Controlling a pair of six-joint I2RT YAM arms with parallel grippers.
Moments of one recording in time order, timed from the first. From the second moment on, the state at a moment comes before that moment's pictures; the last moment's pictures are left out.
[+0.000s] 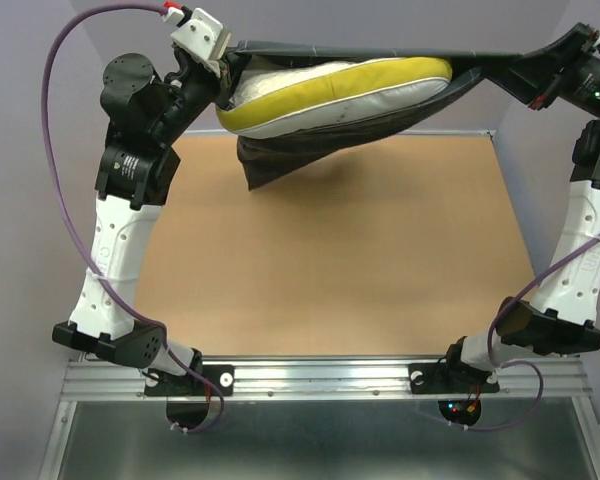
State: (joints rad) left arm -0.33 1.45 2.04 -0.36 0.30 0.19; right arm -0.34 1.51 2.16 -0.26 -1.21 0.69
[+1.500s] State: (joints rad) left arm -0.58 0.92 0.88 -0.42 0.34 0.52; right arm -0.06 1.49 1.50 -0.44 -0.87 0.52
